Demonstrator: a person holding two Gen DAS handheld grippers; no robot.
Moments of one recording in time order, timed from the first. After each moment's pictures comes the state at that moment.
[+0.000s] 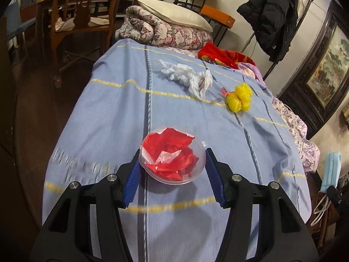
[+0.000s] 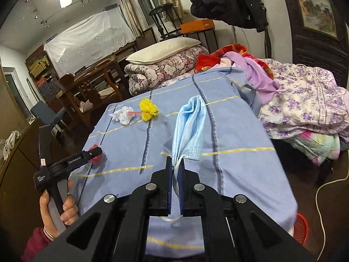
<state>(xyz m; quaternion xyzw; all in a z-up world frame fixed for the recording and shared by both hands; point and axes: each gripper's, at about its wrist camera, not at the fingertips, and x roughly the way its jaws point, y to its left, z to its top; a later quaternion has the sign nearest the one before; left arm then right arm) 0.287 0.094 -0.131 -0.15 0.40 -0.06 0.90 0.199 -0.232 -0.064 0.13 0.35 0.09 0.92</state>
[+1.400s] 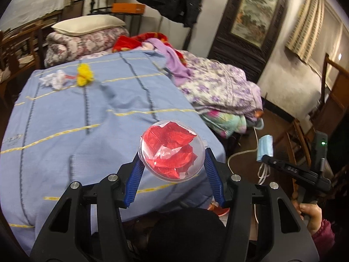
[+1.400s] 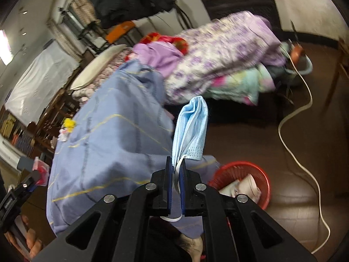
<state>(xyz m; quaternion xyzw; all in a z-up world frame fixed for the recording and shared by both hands) 0.150 -0.141 -0.071 -0.02 0.39 -0.26 0.88 0.083 -0.470 -0.154 0.29 0.39 -0.06 0.87</state>
